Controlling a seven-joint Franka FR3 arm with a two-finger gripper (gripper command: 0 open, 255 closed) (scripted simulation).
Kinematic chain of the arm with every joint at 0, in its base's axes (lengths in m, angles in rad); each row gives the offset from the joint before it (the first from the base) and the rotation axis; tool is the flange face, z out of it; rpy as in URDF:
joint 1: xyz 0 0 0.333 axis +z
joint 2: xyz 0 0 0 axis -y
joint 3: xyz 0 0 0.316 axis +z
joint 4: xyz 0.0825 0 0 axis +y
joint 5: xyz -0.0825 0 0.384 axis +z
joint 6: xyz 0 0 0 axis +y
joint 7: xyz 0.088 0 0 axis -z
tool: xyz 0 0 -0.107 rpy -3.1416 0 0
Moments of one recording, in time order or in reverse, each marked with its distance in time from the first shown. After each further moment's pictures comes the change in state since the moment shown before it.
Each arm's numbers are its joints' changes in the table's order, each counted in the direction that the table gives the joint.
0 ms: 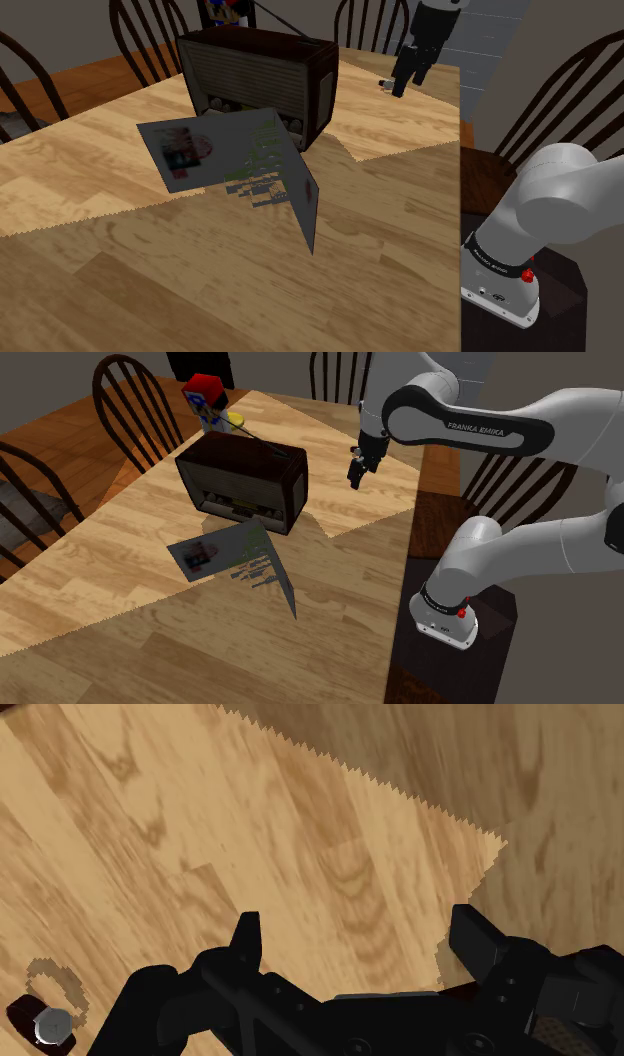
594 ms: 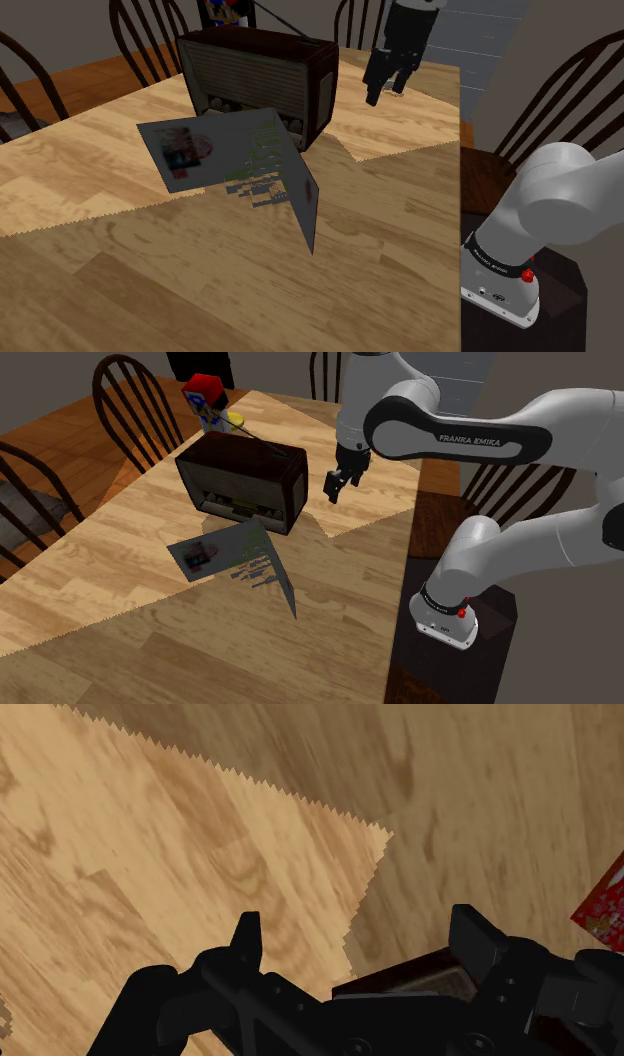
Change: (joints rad) arm 0.041 -0.066 0.152 -0.066 0.100 -0.005 0.201
